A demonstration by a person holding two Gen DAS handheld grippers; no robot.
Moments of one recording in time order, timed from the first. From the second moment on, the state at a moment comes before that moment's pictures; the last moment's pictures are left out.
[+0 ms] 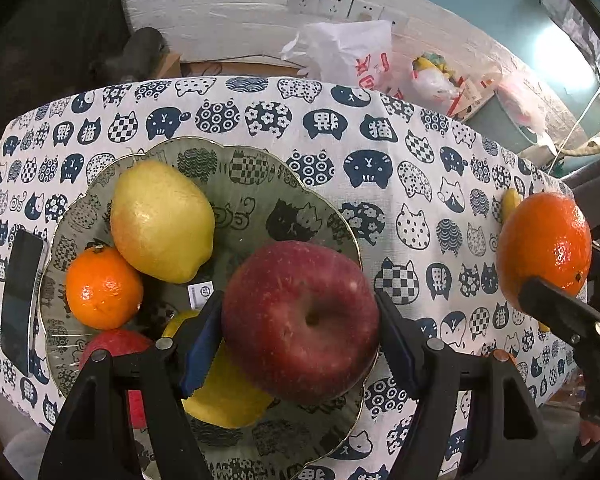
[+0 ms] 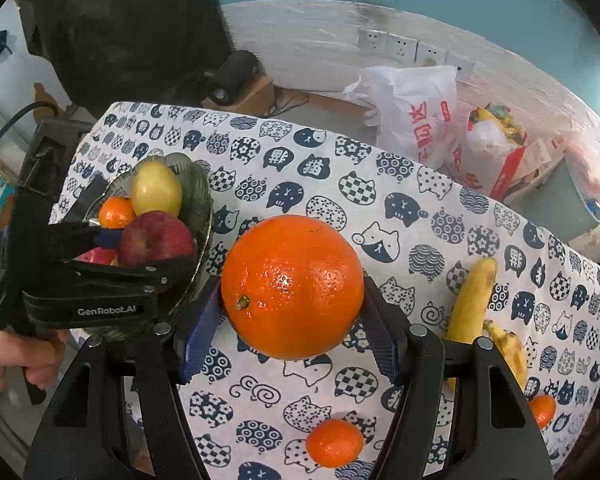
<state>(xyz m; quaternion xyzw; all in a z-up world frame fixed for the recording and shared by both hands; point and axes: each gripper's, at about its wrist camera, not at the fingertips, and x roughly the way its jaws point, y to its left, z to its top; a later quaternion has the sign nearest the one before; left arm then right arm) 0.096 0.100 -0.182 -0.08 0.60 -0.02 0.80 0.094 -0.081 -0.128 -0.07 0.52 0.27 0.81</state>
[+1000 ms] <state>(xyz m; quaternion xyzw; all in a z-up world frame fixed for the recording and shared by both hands) 0.015 0.186 -0.149 -0.13 0.57 0.05 0.81 0.062 0.021 -0.139 -0.13 0.52 0.34 0.77</state>
